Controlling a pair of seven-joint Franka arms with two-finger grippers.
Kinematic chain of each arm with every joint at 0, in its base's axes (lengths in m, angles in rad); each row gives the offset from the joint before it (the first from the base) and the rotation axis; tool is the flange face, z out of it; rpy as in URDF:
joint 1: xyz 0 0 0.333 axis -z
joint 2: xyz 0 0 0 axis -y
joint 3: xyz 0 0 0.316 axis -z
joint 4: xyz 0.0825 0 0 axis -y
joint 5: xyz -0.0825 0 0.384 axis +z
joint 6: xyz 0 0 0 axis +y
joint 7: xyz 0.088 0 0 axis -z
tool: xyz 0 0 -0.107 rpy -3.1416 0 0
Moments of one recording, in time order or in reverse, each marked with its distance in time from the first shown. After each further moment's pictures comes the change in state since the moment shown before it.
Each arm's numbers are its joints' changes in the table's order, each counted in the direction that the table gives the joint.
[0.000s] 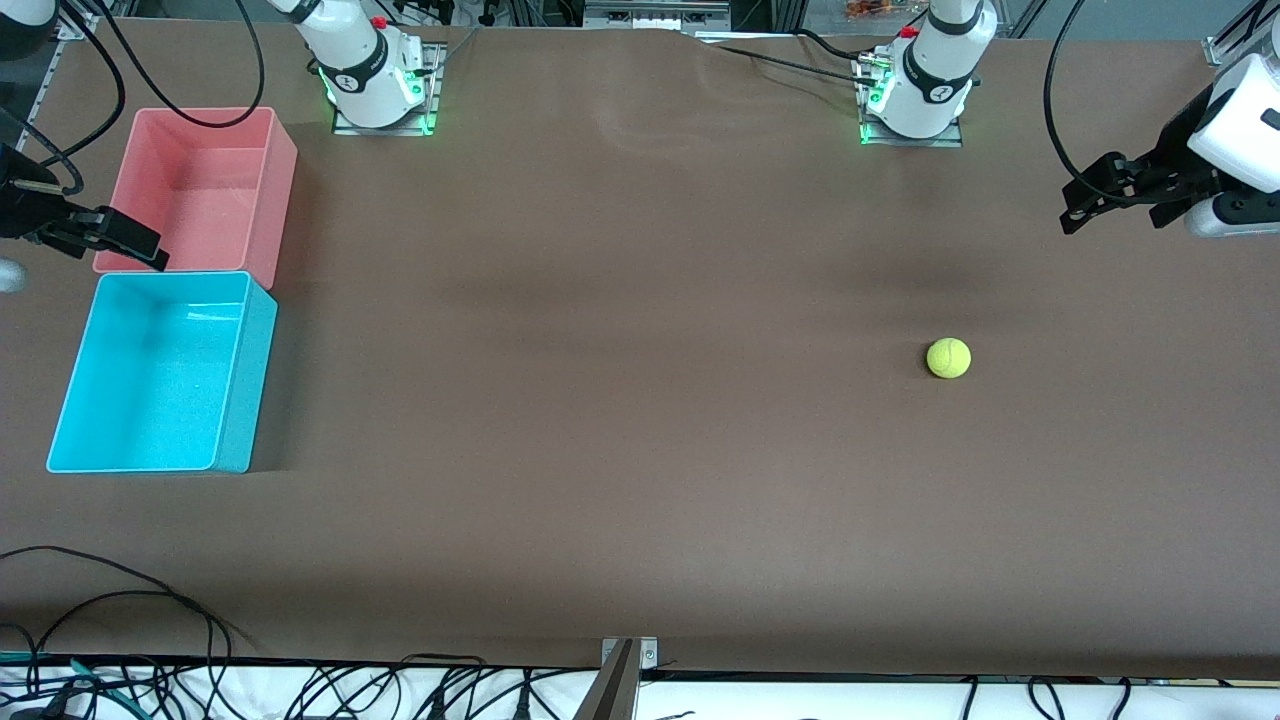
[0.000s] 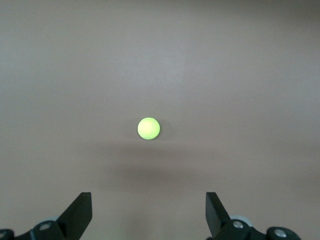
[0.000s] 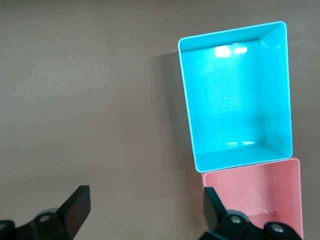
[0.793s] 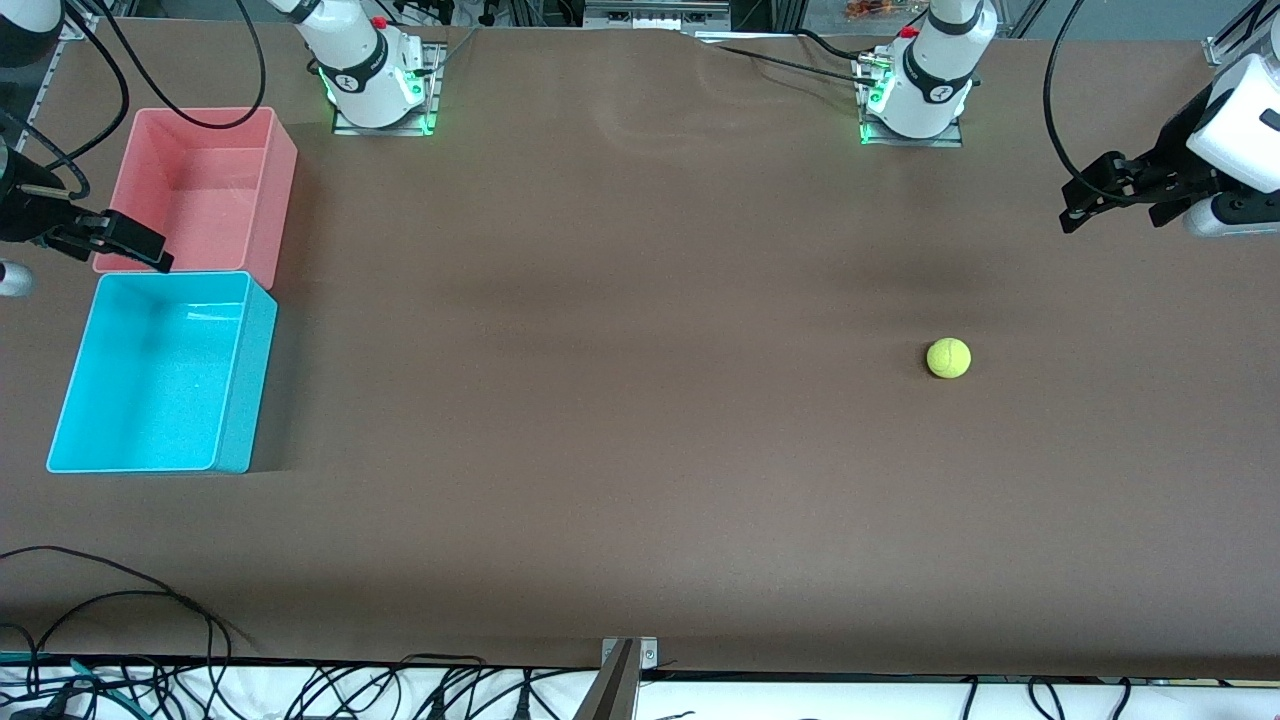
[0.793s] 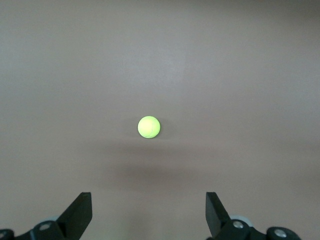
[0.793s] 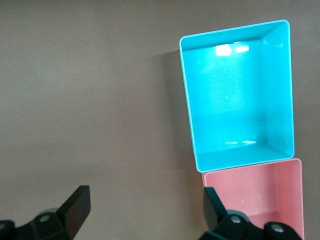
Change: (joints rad) left arm 0.000 0.000 0.000 0.000 0.000 0.006 0.000; right arm 0.000 -0.008 -0.003 0.000 0.000 0.000 0.000
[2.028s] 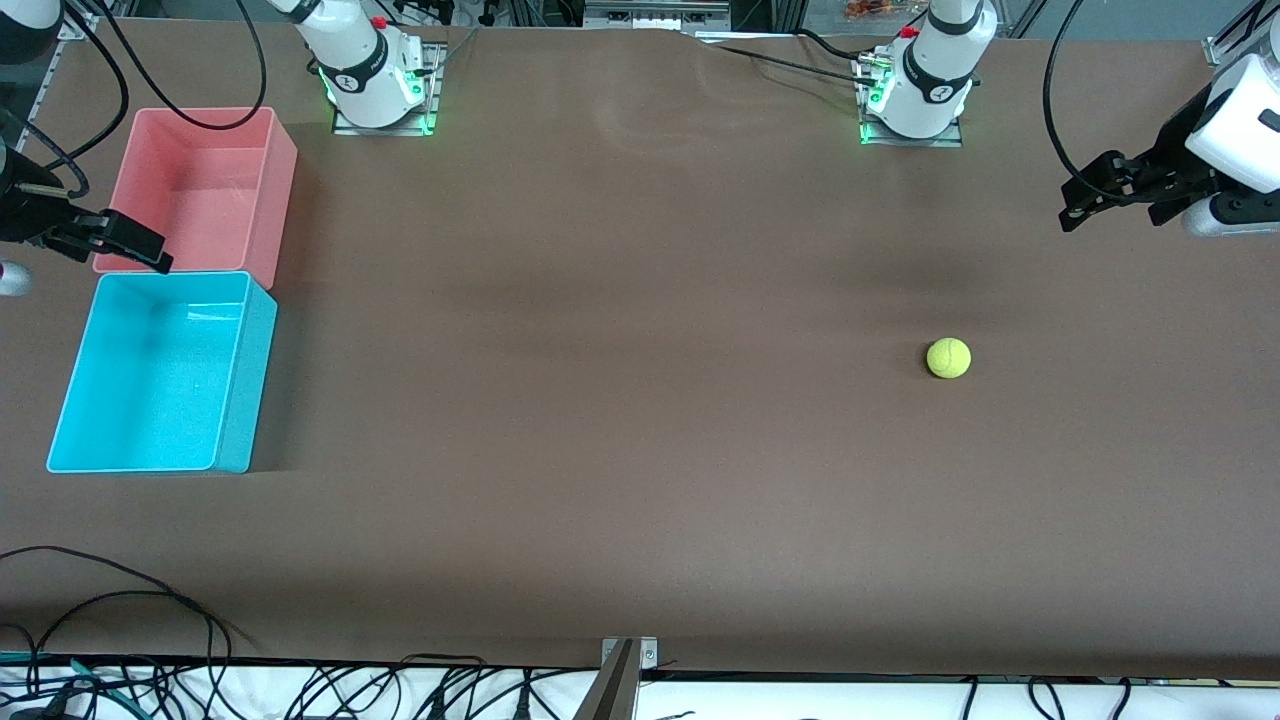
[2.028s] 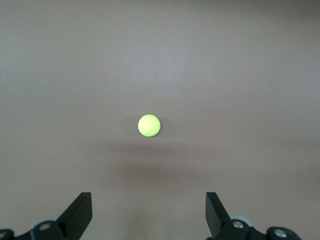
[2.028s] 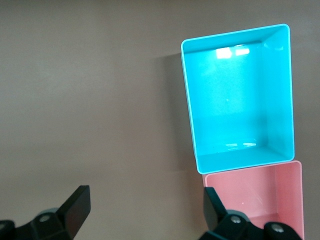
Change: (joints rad) left arm 0.000 0.000 0.001 0.000 0.000 0.006 0.000; right arm 0.000 -0.002 -0.005 0.011 0.000 0.000 0.000
